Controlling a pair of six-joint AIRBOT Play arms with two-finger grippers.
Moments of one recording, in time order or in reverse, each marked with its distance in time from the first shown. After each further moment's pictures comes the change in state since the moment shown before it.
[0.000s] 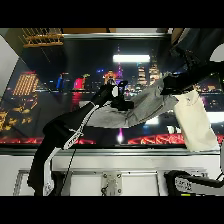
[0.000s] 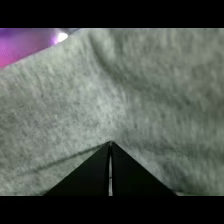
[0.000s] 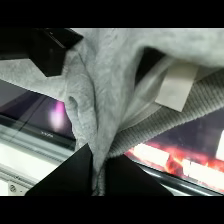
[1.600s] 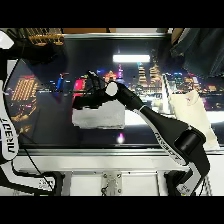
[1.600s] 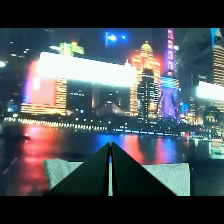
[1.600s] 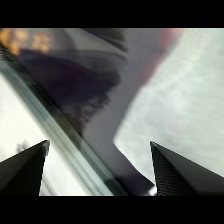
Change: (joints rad) left arm 0.715 0.512 0.083 0.010 -0.193 0.084; right arm 0.735 -0.431 0.063 0.456 -0.822 0.018
